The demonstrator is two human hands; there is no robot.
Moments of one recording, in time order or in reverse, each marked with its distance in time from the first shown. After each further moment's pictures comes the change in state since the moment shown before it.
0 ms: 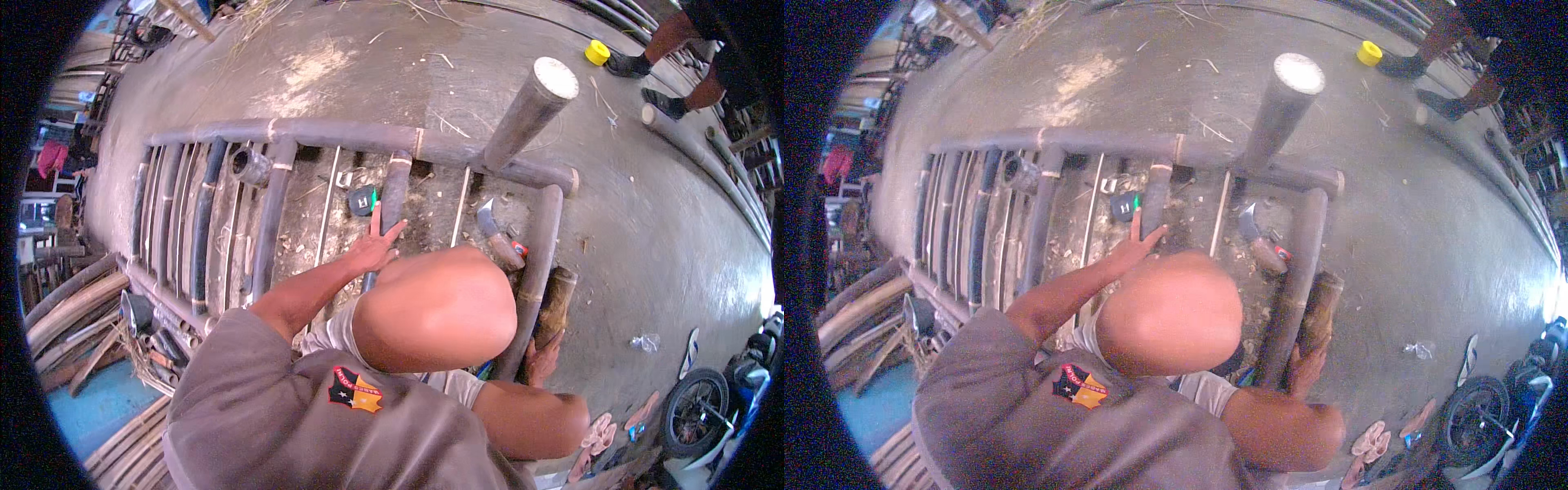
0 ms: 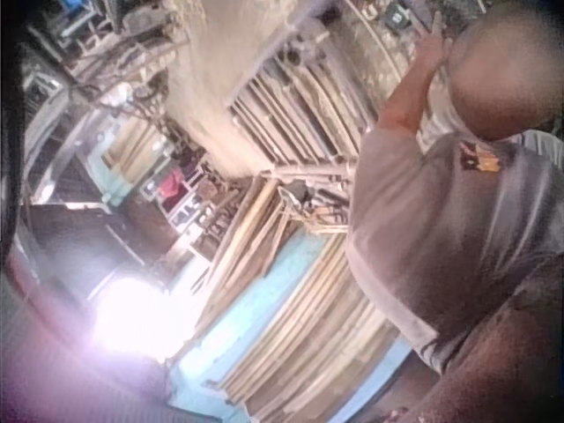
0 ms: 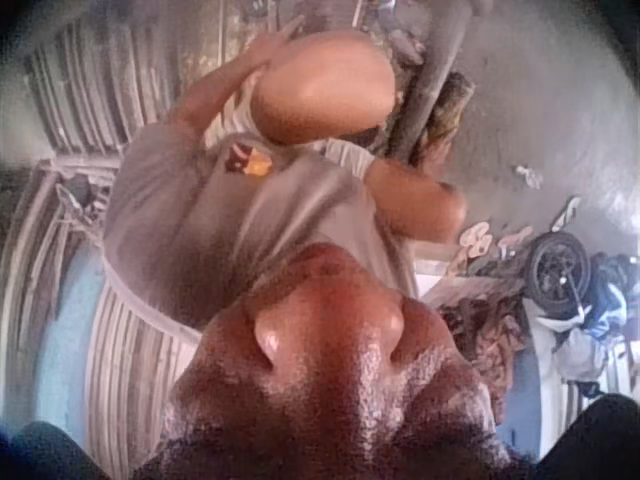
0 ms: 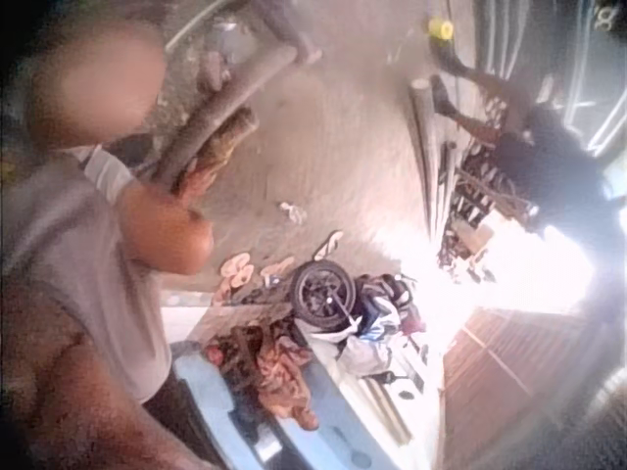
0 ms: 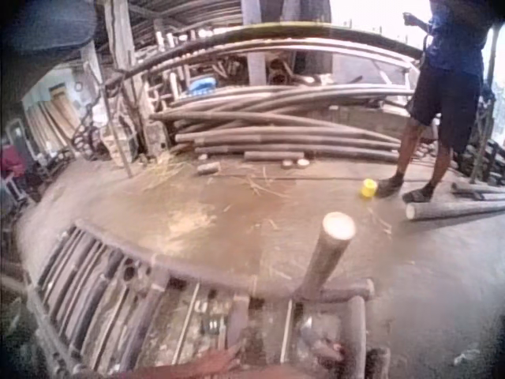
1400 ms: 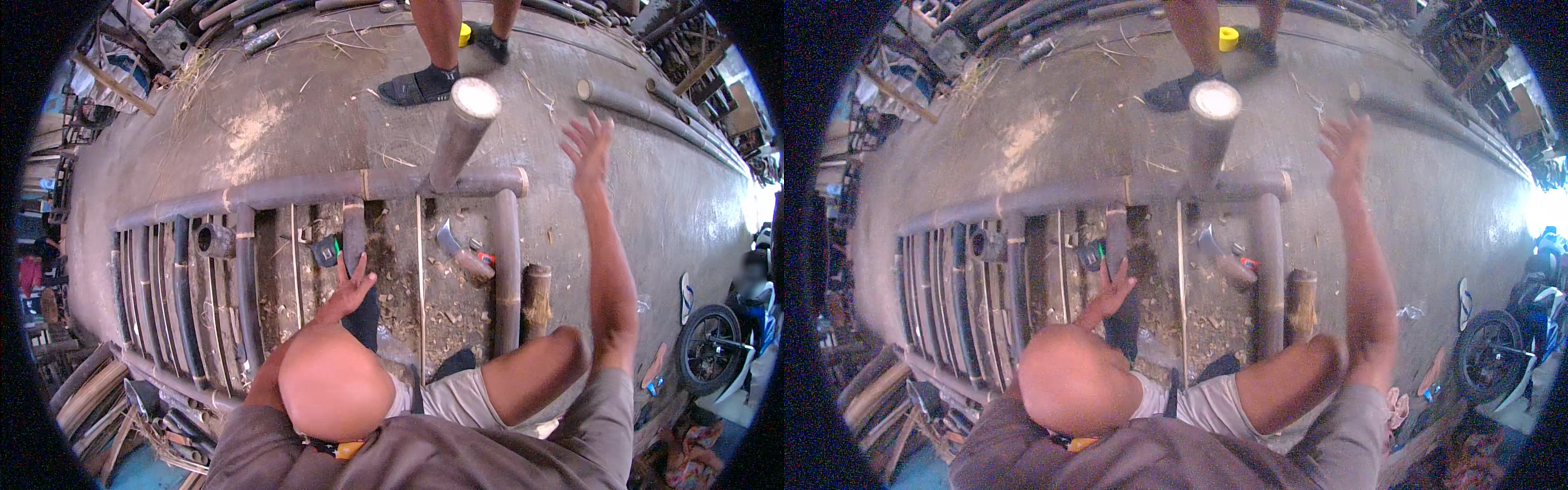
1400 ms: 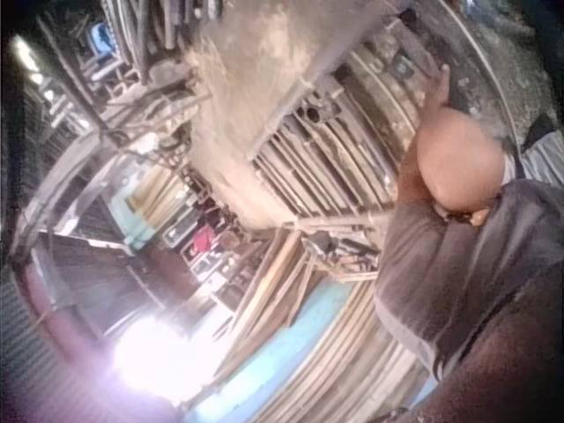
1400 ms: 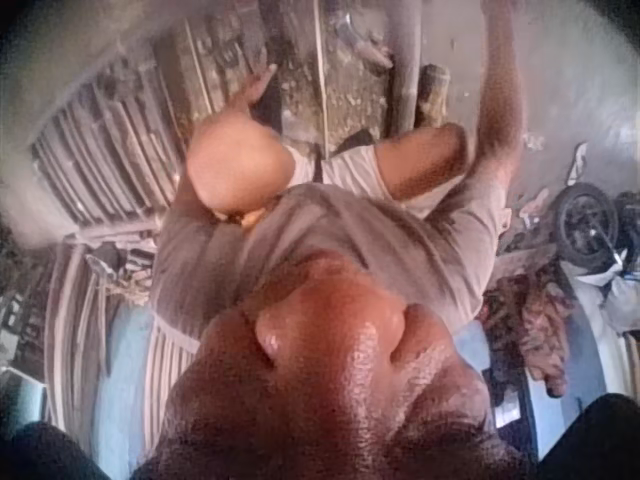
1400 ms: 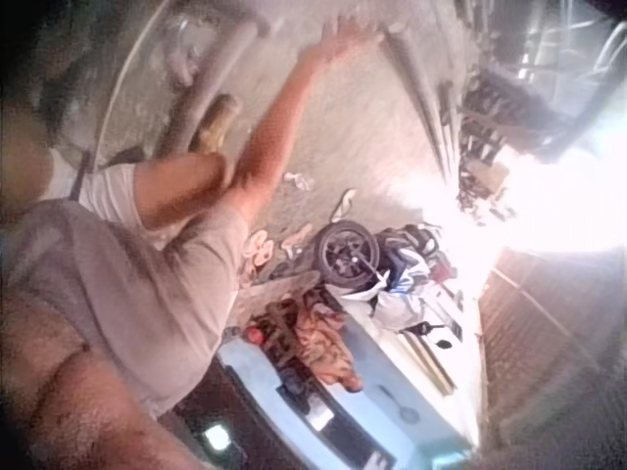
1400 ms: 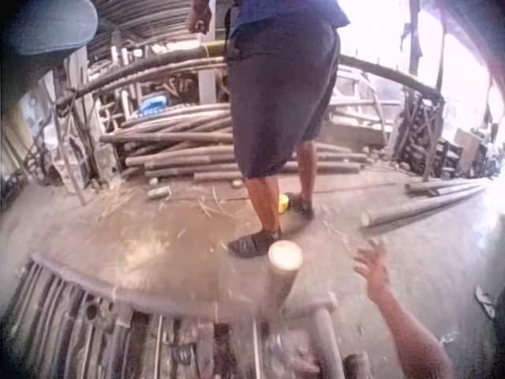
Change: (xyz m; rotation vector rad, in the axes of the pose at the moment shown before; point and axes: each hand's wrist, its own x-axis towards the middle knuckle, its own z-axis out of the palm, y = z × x) left_hand 0.037 -0.026 0.031 -0.332 0.045 -0.035; right_hand 0.289 -0.312 -0.253 1.395 0.049 -0.322
